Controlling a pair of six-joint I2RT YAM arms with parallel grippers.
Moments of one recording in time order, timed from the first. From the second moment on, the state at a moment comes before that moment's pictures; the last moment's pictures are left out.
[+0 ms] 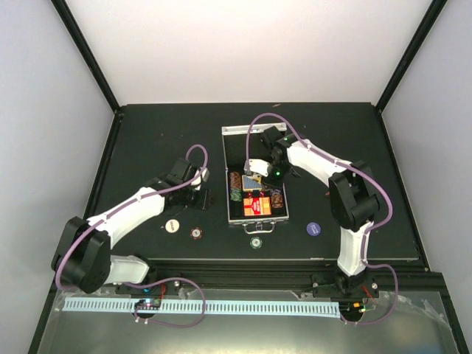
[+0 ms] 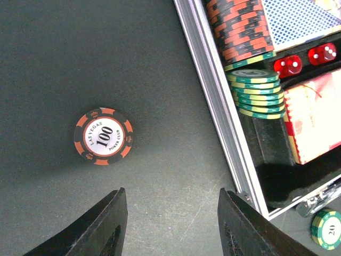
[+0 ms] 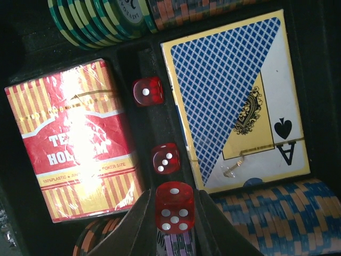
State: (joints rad) left arm -0.47 1.31 0.77 -0.51 0.19 -0.35; right arm 0.53 1.94 1.49 -0.97 -0.25 -0.84
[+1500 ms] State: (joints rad) left arm -0.46 1.35 0.80 -0.51 0.20 -0.35; right arm 0.57 2.01 1.48 -0.88 -0.35 -0.76
